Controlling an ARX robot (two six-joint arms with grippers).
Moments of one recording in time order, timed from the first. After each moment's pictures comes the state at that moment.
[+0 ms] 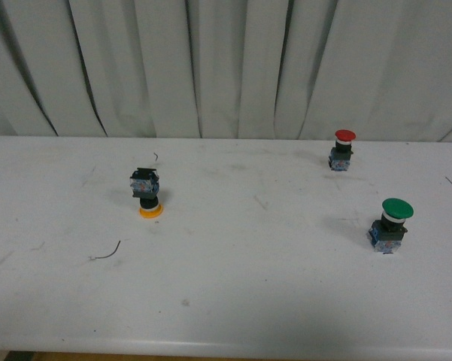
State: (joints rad) left arm 0.00 0.01 0.01 0.00 0.00 -0.02; right arm 0.00 0.00 0.01 0.00 0.00 0.01
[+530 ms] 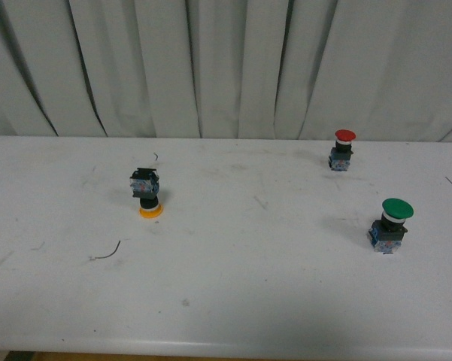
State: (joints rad) left arm 0.00 0.01 0.01 0.00 0.00 -0.02; right arm 0.00 0.00 0.01 0.00 0.00 0.01
